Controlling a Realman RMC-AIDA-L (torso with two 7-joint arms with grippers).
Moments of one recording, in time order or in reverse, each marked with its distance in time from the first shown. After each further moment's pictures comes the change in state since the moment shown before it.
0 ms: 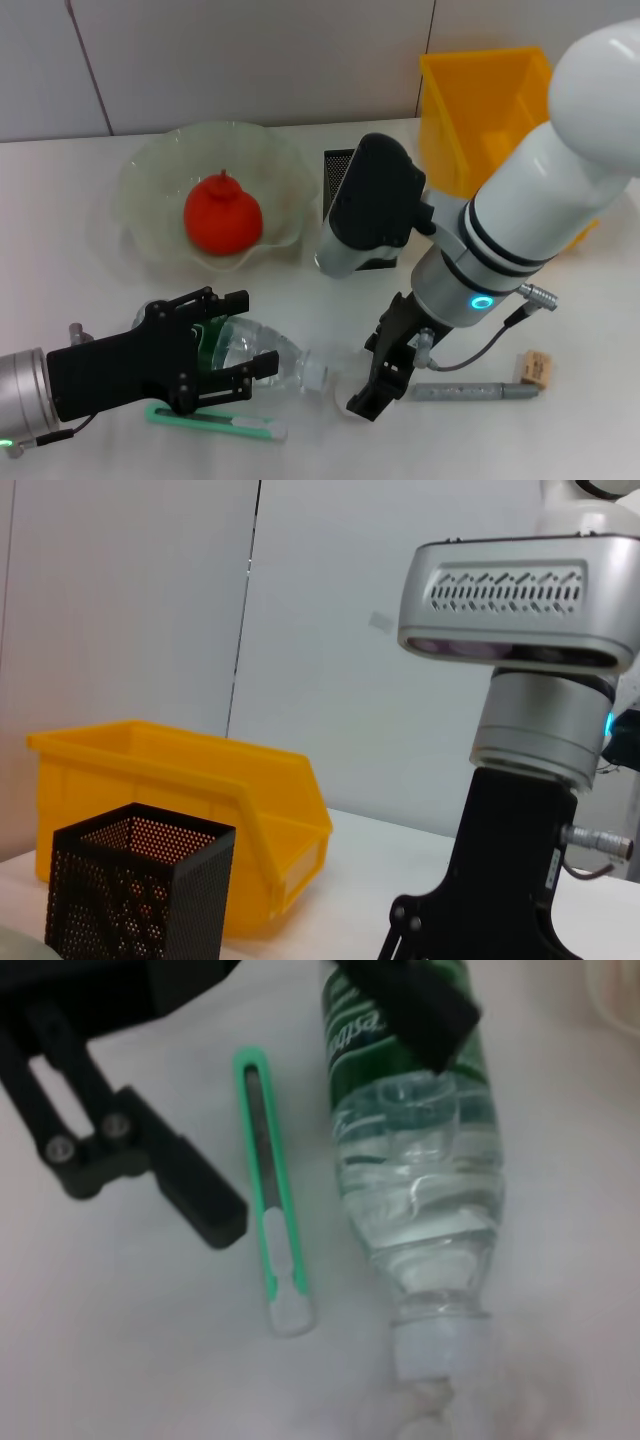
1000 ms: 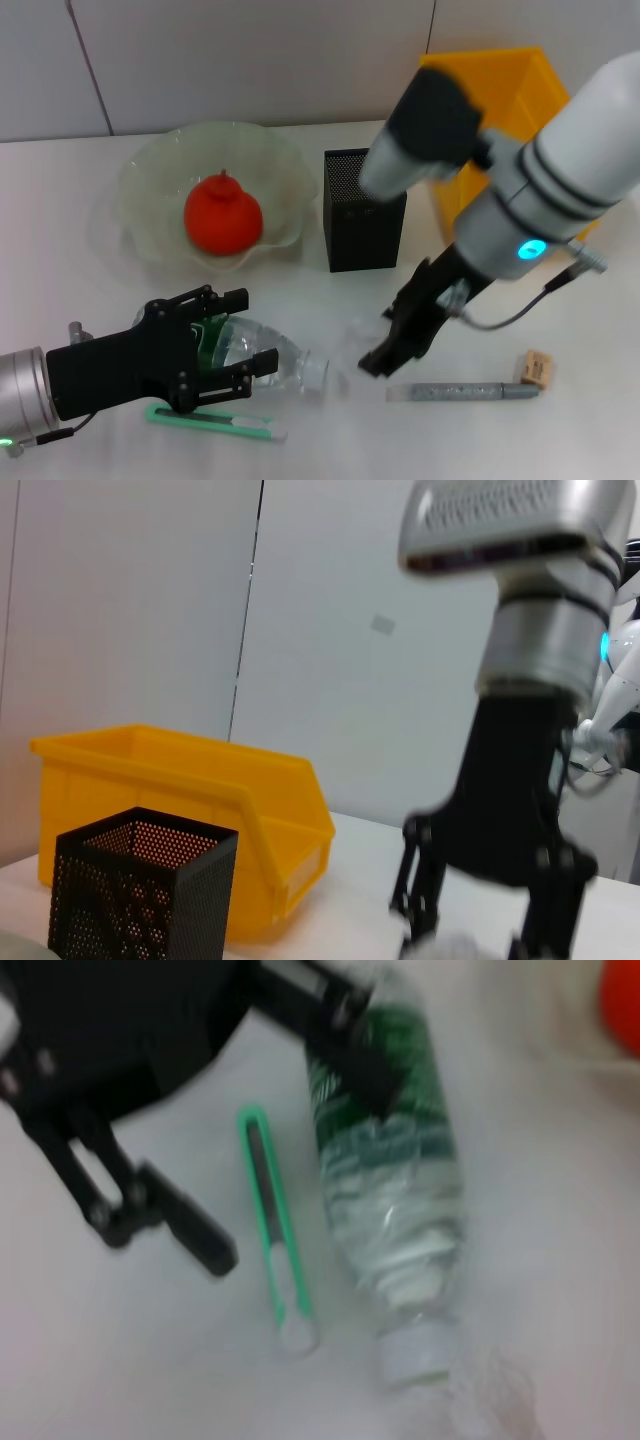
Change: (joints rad) left arm 0.001 0.000 0.000 0.000 -0.005 0.001 0.002; right arm -0.007 -0.002 0.259 0.093 0.035 -0.191 -0.025
